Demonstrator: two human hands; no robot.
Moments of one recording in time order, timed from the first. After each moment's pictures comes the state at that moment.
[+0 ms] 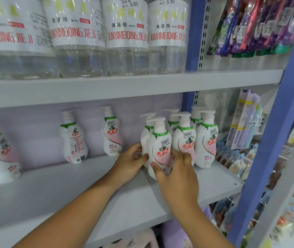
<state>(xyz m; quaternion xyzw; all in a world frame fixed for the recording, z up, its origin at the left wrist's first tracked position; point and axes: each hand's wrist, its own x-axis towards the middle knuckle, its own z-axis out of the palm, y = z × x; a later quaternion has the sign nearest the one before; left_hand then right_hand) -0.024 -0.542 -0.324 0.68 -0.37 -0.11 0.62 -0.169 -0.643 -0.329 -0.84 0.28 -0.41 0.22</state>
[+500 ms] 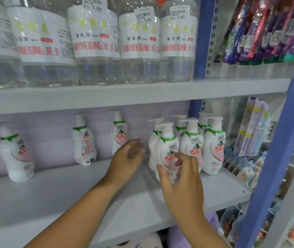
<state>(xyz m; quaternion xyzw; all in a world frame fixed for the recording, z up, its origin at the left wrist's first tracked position) -0.020 -0.518 -0.307 0.72 -0.32 0.05 0.62 -0.185 -0.618 -0.318 -0.80 0.17 -0.49 0.30</state>
